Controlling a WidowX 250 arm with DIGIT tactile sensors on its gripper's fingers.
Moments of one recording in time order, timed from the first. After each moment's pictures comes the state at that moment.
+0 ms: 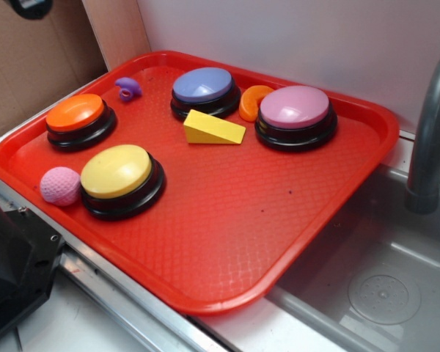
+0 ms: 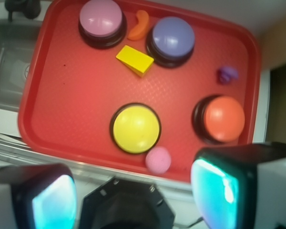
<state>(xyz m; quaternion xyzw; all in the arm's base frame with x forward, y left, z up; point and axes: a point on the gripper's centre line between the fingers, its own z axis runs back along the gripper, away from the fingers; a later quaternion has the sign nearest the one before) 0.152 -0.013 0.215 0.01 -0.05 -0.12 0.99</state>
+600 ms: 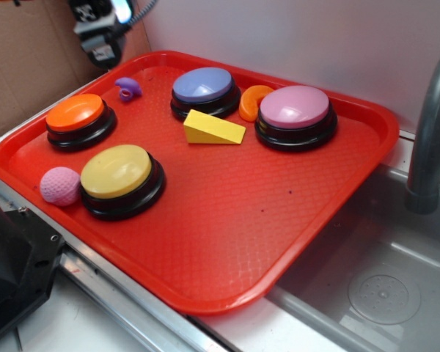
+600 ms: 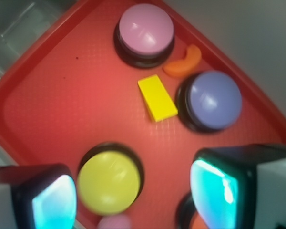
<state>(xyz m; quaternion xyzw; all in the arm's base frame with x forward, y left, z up) 0.216 -0.014 0.155 0.00 -0.07 -0.38 0.92</state>
